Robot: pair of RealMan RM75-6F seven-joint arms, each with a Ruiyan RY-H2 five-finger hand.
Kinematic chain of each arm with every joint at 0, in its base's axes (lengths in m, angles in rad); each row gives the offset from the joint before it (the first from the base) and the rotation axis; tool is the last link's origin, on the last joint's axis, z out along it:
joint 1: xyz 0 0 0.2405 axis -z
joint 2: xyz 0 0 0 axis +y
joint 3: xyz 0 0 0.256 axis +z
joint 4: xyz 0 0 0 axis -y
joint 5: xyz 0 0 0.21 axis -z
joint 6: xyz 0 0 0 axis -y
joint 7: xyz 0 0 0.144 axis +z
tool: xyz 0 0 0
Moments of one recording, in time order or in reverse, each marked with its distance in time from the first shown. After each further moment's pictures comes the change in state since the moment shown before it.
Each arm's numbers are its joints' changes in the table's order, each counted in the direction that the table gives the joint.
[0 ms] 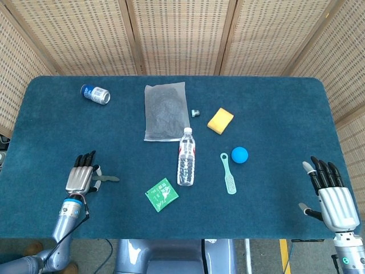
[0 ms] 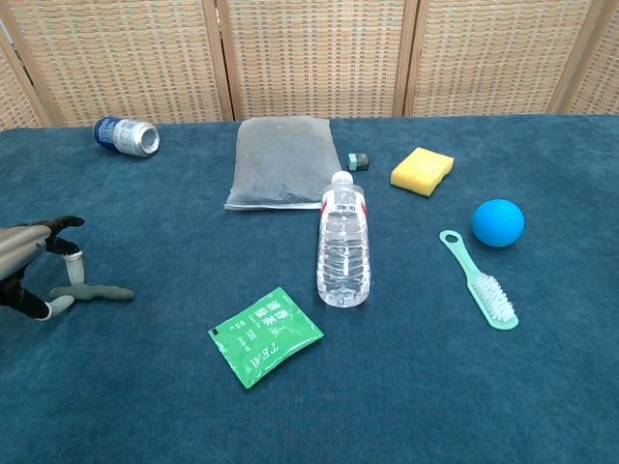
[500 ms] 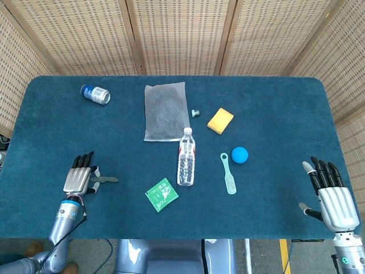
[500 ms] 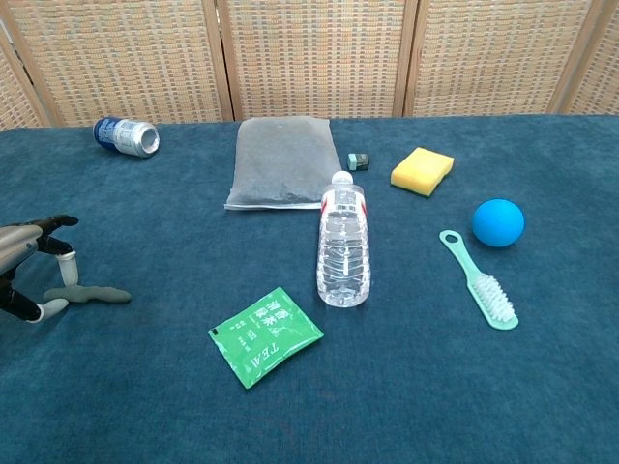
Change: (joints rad) left arm -0.018 0.020 0.009 0.013 -0.031 -0.012 -0.029; right arm 0.000 -0.003 0.002 -0.001 -0.002 0.000 -0.009
